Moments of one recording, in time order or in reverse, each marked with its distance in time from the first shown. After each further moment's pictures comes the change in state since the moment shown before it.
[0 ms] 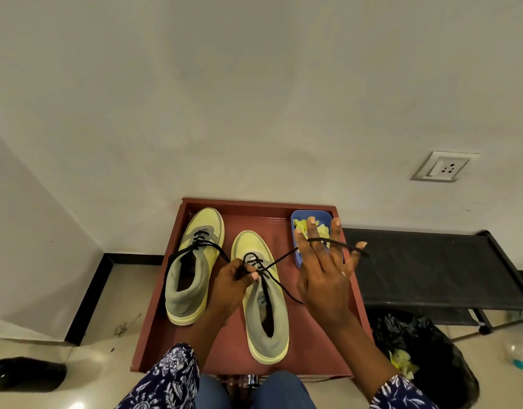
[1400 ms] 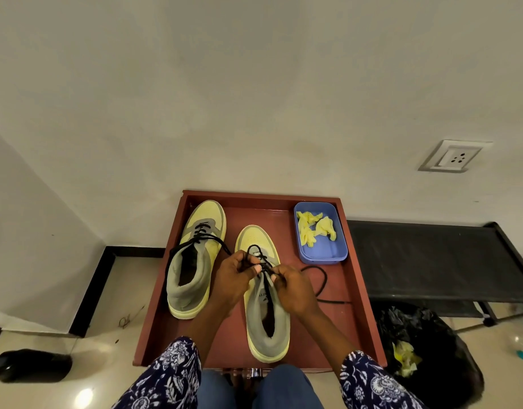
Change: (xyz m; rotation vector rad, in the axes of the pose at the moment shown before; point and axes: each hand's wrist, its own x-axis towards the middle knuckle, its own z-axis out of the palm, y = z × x) left_hand 0.003 0.003 0.001 0.003 0.013 -0.011; right_hand -0.044 -0.013 0.063 0.575 -0.841 0.525
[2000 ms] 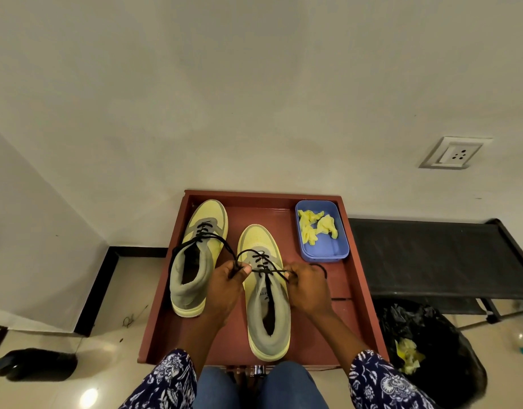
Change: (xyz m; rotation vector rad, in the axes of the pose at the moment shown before) left_hand -0.014 -0.014 -0.013 -0.007 0.096 0.030; right_hand -0.009 0.004 -0.014 -0.153 0.094 0.080
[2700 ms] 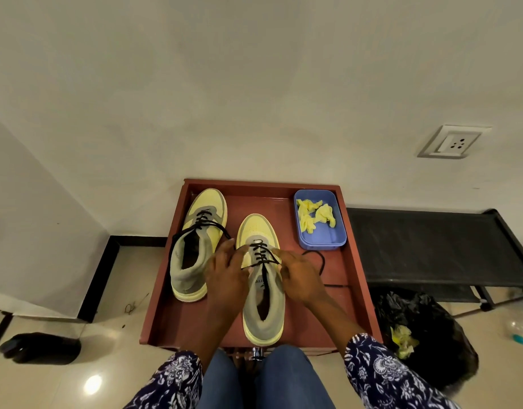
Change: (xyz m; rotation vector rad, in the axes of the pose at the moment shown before) left_hand -0.013 -0.017 0.006 0.918 0.245 0.414; right_hand -0.007 -0.008 -0.005 -0.109 -0.226 -0.094
